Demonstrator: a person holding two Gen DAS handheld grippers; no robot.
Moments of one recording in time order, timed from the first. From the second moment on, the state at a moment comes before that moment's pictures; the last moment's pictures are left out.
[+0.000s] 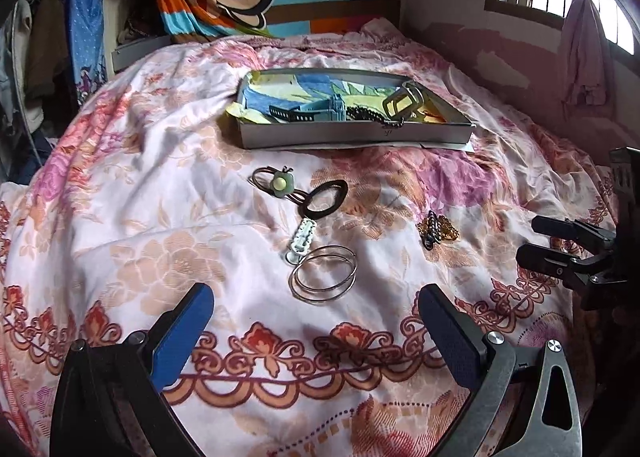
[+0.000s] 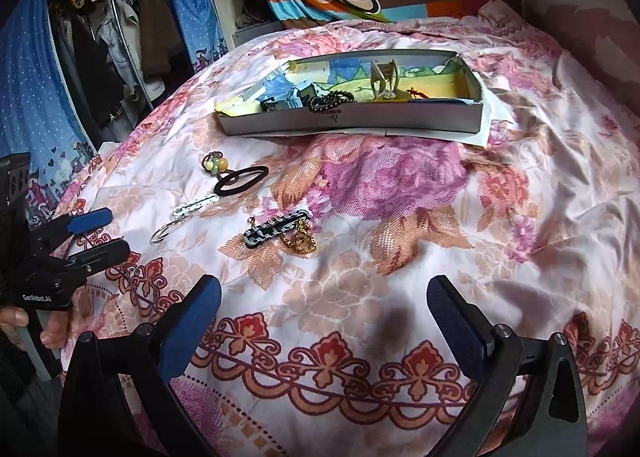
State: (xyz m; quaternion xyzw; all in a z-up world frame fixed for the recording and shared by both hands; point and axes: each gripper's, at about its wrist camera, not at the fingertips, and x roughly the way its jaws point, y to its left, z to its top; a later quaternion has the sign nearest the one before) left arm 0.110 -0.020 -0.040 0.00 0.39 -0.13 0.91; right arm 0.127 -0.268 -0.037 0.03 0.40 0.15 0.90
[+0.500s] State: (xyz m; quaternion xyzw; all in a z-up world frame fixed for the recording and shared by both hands) left arm 0.149 -0.031 -0.062 -0.02 0.44 -0.16 0.88; right arm 0.184 -0.236 -0.059 -0.03 0.46 0.21 0.86
